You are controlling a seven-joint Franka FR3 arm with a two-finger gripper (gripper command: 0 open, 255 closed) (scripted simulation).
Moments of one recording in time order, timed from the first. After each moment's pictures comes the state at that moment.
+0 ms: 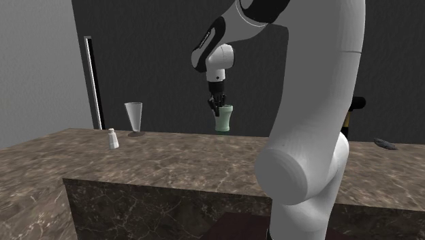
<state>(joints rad) -0.20 0.00 -0.38 -1.99 -0.12 2.05 -0.59</state>
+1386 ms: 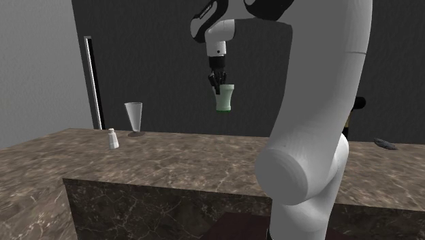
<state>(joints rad) -0.19 -0.03 -0.38 -1.74 -0.12 1.78 -0.61</state>
